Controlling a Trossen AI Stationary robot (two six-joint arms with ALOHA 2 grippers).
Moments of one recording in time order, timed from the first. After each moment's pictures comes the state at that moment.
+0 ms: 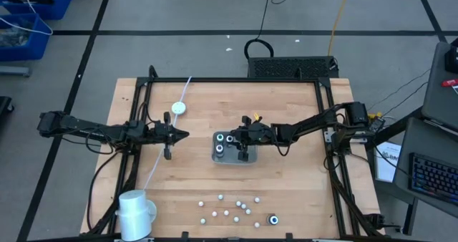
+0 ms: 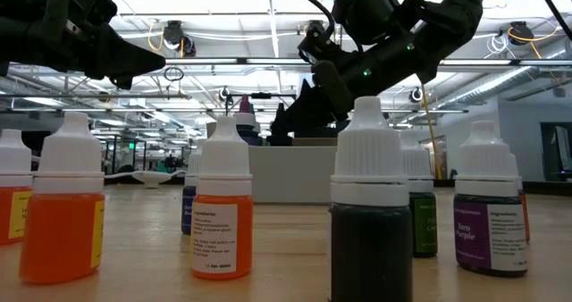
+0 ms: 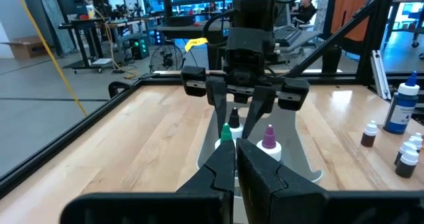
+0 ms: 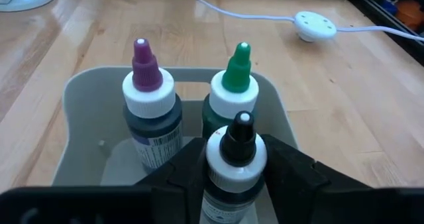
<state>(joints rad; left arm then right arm) -0.07 0.58 0.08 0.45 -0.17 0.03 0.01 1.78 0.83 0.48 0.13 -0.02</state>
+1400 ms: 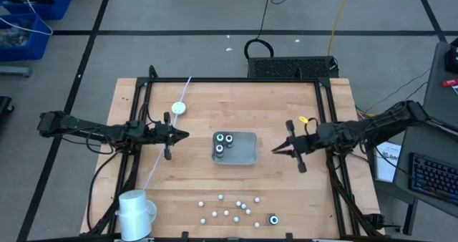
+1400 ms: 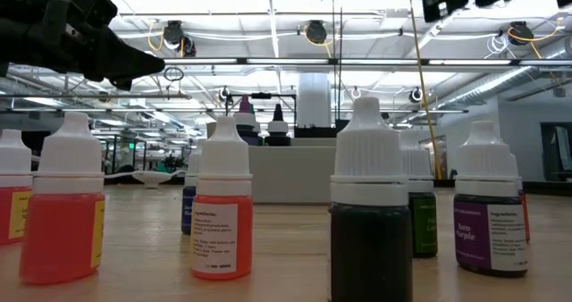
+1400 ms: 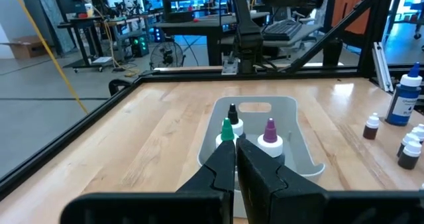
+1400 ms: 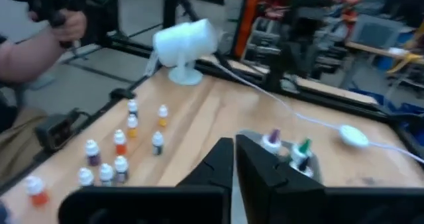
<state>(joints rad) -0.07 0.58 0.08 0.43 -0.17 0.04 0.26 0.79 0.48 0.15 0.05 -0.14</state>
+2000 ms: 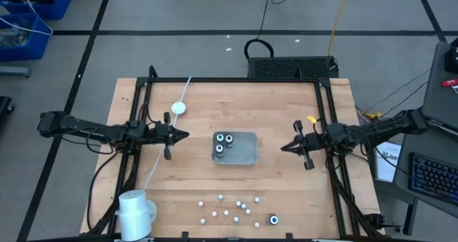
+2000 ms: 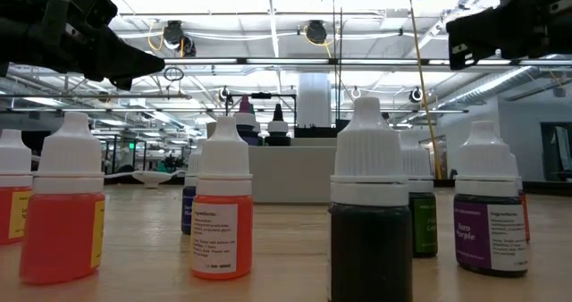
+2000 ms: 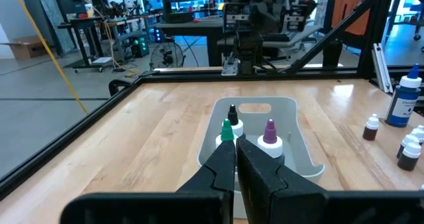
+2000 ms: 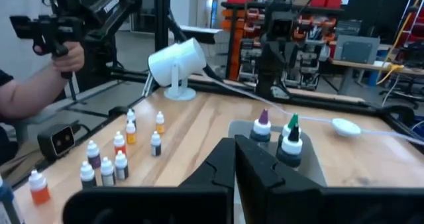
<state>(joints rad) -0.07 0.58 0.08 0.43 -0.17 0.04 0.18 0.49 0.12 0.35 -0.03 -0.07</state>
